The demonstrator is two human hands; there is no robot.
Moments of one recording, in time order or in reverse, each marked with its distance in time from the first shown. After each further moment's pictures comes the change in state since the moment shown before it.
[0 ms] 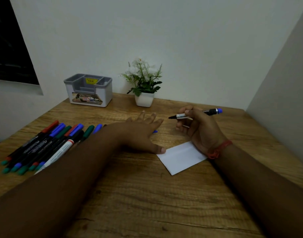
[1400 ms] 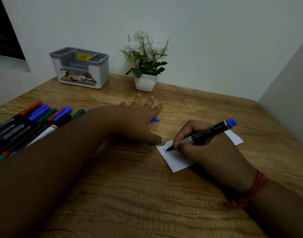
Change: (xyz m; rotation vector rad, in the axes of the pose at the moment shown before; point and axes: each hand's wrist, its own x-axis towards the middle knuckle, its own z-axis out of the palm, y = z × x) left_hand -0.001 -0.001 -0.002 -0.001 -0.036 -0.073; right_hand -0.072 -0.002 0.020 -0.832 -0.086 0.005
